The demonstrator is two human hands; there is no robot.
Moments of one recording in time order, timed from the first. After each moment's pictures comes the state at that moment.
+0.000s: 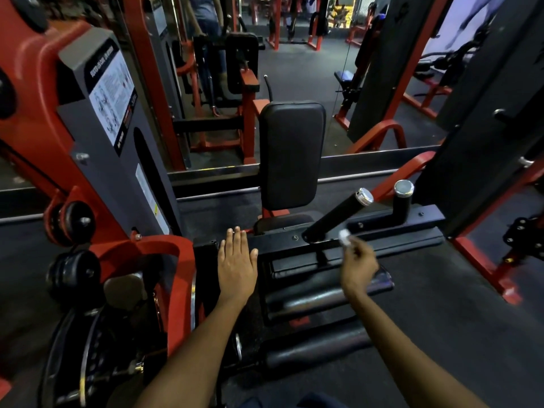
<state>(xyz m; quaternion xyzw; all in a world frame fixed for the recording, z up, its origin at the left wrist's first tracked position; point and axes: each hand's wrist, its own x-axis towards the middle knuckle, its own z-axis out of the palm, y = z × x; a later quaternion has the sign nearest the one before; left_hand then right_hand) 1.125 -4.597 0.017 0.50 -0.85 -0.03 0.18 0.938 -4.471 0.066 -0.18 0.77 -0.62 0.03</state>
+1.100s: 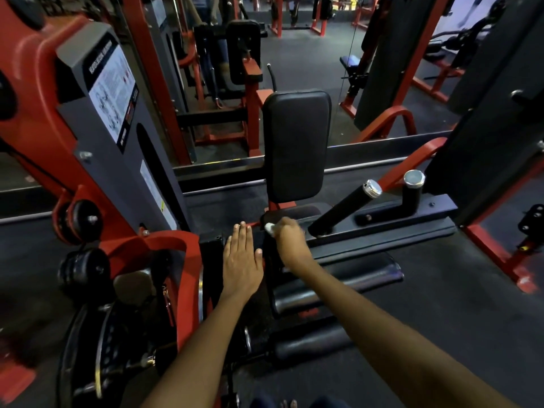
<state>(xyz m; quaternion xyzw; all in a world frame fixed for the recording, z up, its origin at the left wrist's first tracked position) 1.134 -4.601 0.015 0.46 -0.87 -0.07 0.15 1.007 -4.560 0.075 -0.52 0.80 -0.28 0.15</state>
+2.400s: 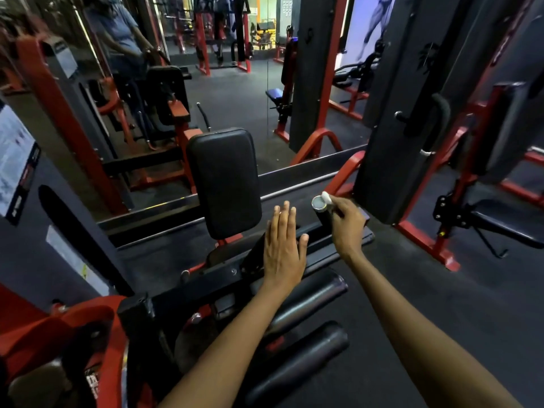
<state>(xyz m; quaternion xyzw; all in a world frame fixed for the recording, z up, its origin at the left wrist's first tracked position) 0.930 -4.516 0.108 0.22 -0.89 -0.14 0.37 0.807 -4.443 0.157 -0.29 0.77 -0.56 -0.12</state>
